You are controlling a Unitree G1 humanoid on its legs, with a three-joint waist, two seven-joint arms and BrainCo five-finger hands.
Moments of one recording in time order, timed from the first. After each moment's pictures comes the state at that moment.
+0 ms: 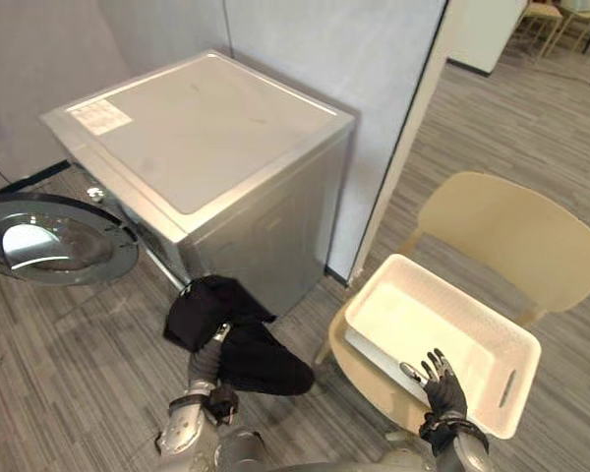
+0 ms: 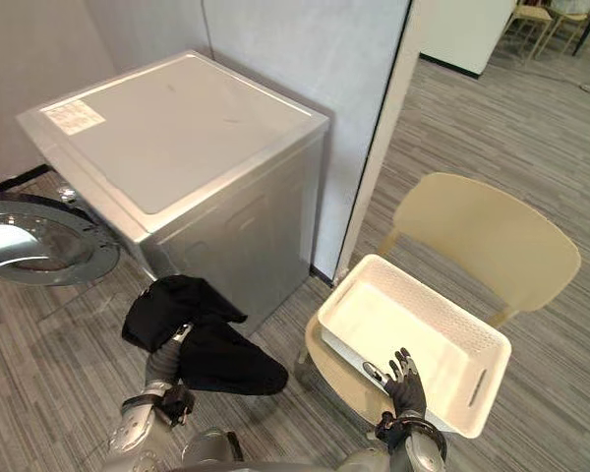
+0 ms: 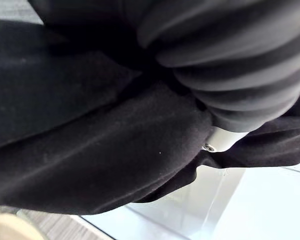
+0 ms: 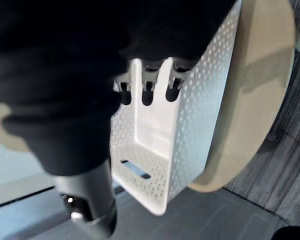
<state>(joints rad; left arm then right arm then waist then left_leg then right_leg) 0.37 0.00 0.07 -0.09 -0.26 0.03 -0.04 0.37 0.09 -0.20 0.10 0.28 0.05 0.02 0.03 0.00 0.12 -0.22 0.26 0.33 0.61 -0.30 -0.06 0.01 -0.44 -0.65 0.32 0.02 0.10</state>
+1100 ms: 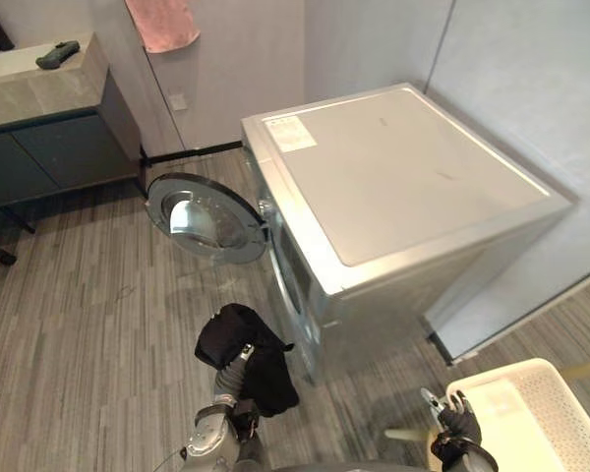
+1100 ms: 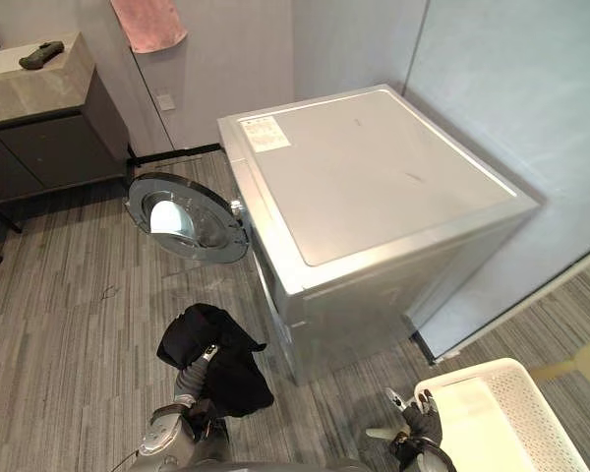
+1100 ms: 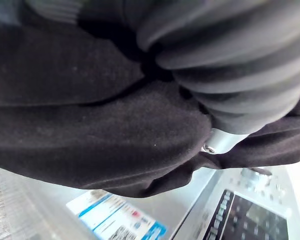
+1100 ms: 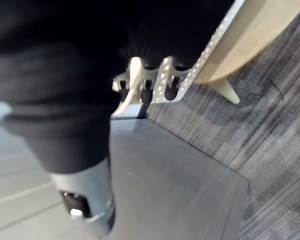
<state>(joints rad) 0.33 -0.06 -0.01 0.13 -0.25 0.06 -0.01 0.34 0.06 -0.34 0.36 0.33 0.04 -0.09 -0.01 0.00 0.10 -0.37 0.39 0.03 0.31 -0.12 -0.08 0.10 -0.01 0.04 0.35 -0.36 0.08</state>
